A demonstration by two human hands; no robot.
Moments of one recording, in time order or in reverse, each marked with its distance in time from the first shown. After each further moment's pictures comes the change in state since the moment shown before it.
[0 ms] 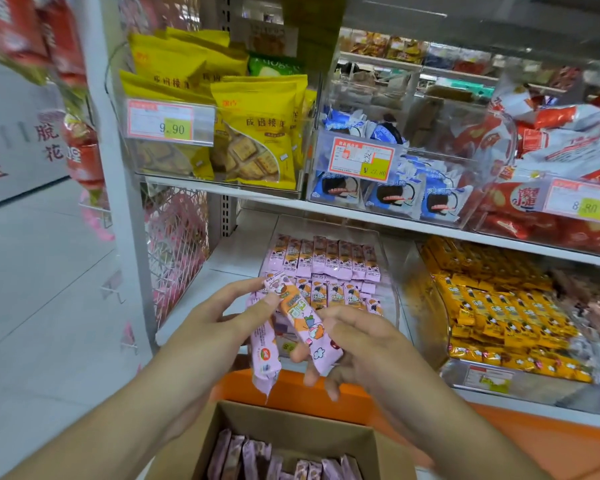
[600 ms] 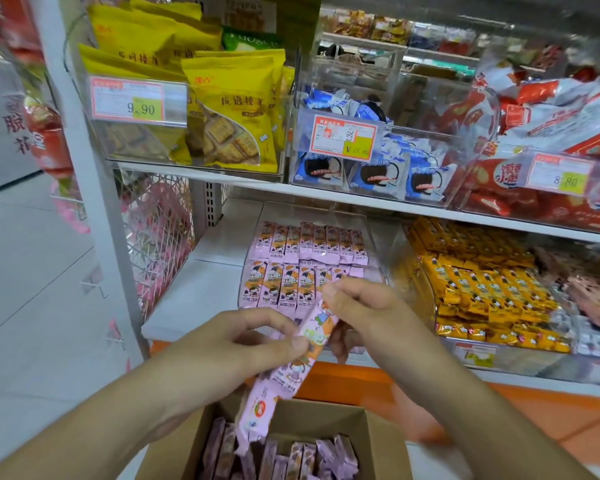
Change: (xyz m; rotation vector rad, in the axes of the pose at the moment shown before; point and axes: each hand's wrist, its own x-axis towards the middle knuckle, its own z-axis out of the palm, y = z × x) left_hand -0.007 0.001 0.005 0.370 -0.348 -0.048; right_hand 0.006 -0.003 -0.023 -0.261 0.134 -0.083
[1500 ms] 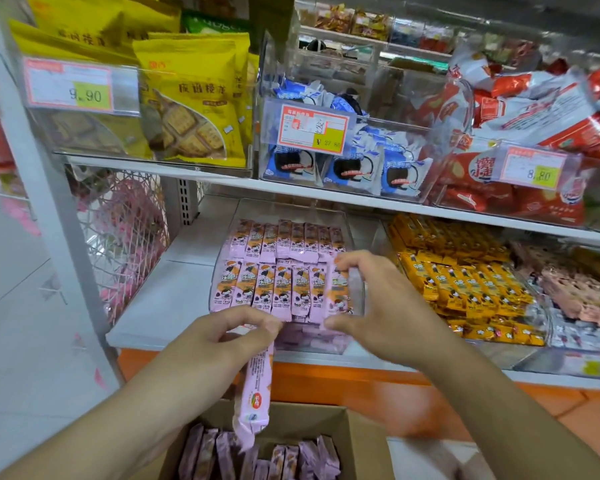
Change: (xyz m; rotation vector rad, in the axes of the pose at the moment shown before) left_hand 0.026 -0.012 0.022 -0.034 0.170 0.017; right_hand 0.020 0.018 -0.056 -0.820 0.125 -0.151
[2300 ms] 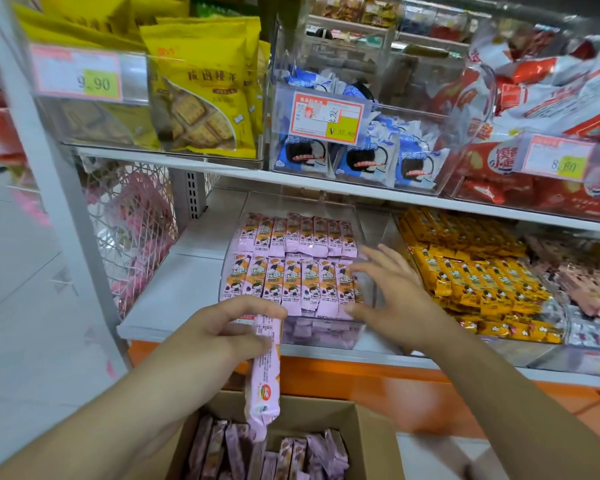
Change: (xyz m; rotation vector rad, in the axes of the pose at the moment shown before) left_hand 0.001 -0.008 -0.010 0.002 -0.036 -0.012; right_hand 0.032 0.059 0.026 -0.121 -0.010 -0.033
